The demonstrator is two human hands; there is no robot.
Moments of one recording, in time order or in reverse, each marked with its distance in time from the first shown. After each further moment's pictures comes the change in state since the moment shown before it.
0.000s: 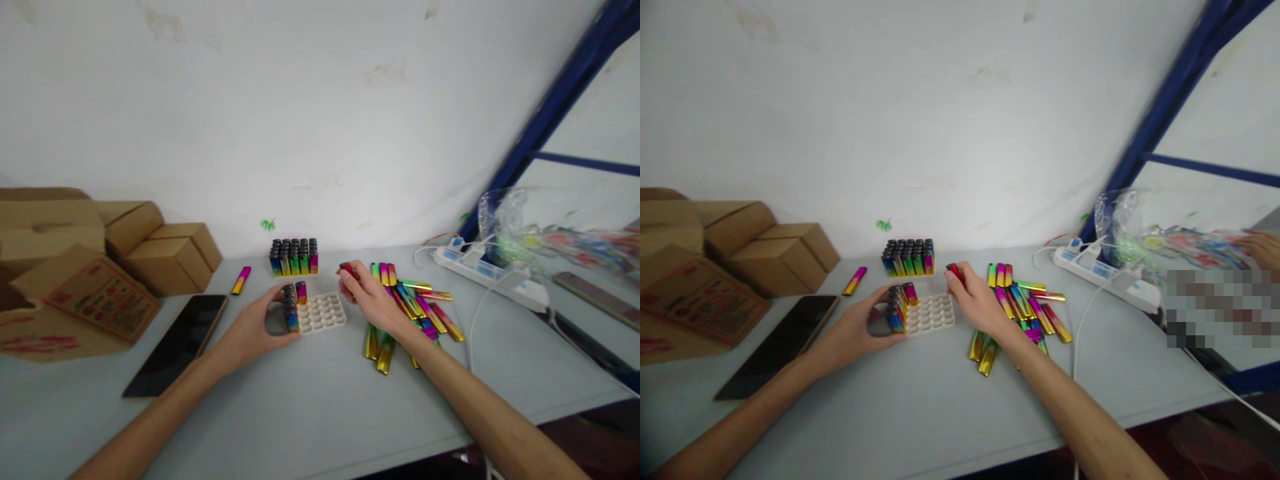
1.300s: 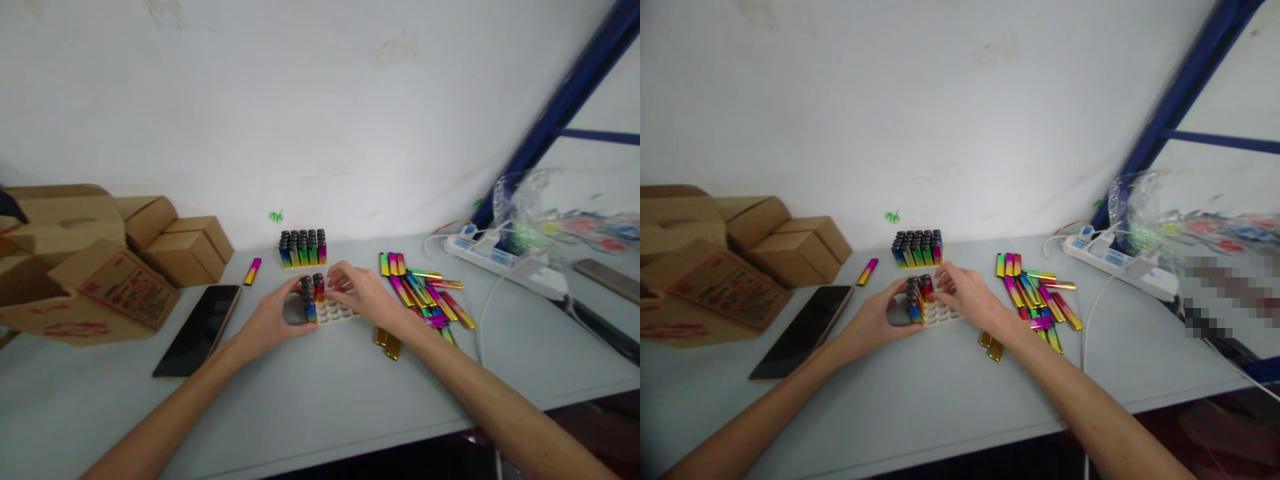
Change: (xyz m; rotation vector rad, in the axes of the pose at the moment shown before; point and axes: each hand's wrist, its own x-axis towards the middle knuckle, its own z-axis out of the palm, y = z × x) left_hand 0.000 0.004 0.009 -0.019 -0.048 0.048; right_hand 0.002 -0.010 0.016 -0.201 -0.154 -0.157
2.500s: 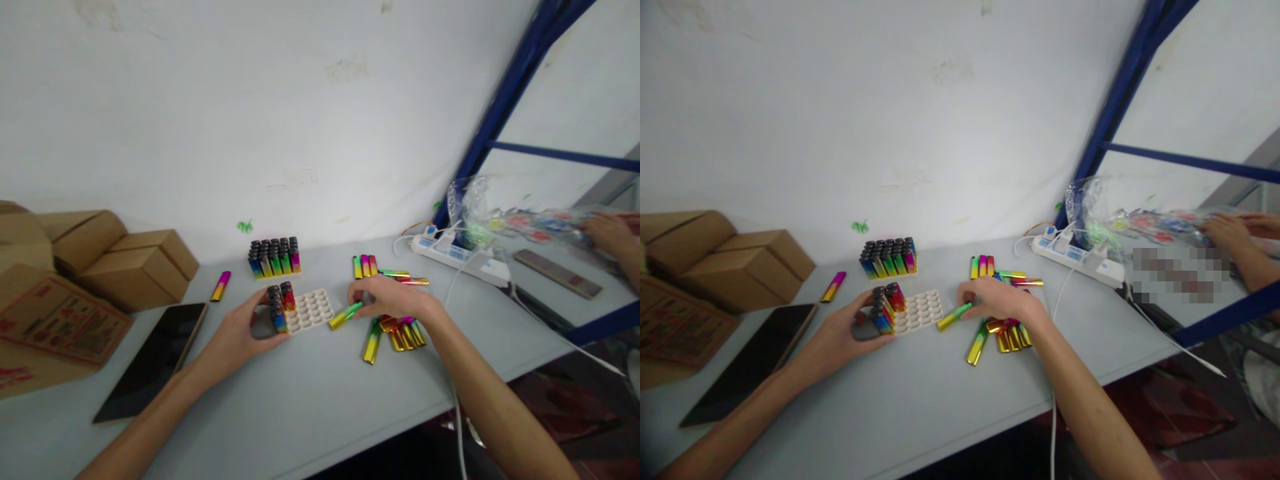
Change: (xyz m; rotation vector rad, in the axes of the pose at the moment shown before) left_hand 0.001 -0.004 -0.006 0.085 0.030 -0.004; right_hand -0.037 0.018 -0.089 -0.269 -0.407 0.123
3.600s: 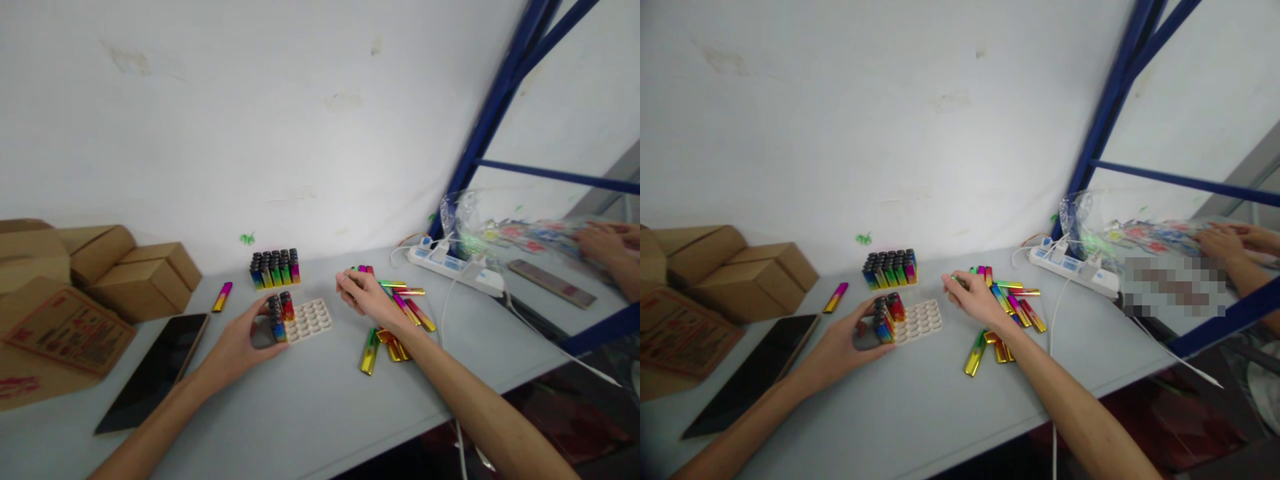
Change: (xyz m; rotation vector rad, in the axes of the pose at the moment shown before) left_hand -0.001 0.000 -0.001 0.008 0.001 0.005; right_hand 0.032 -0.021 0.032 0.795 0.494 0.073
